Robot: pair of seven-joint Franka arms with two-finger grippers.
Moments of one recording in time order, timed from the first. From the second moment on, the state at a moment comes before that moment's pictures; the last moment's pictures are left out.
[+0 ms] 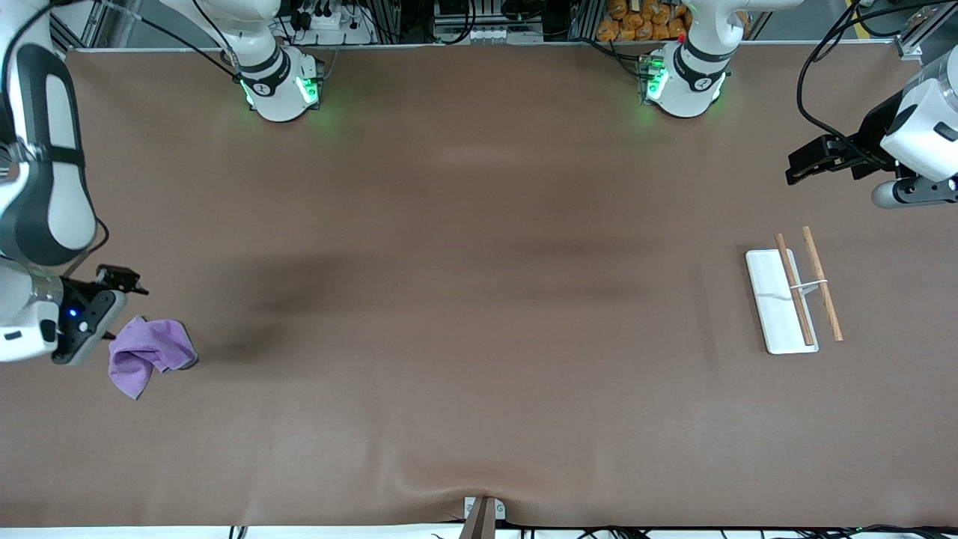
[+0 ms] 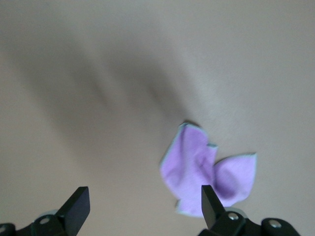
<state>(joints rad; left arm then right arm) -0.05 0.01 -0.05 -1.53 -0.04 1.41 -0.19 -0.21 0.48 0.05 -1.51 -0.02 1.90 -1.25</state>
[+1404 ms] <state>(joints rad) -0.06 0.03 -0.07 -1.54 -0.09 1.46 -0.19 -0.34 0.70 0.05 -1.59 0.13 2.31 -1.80</state>
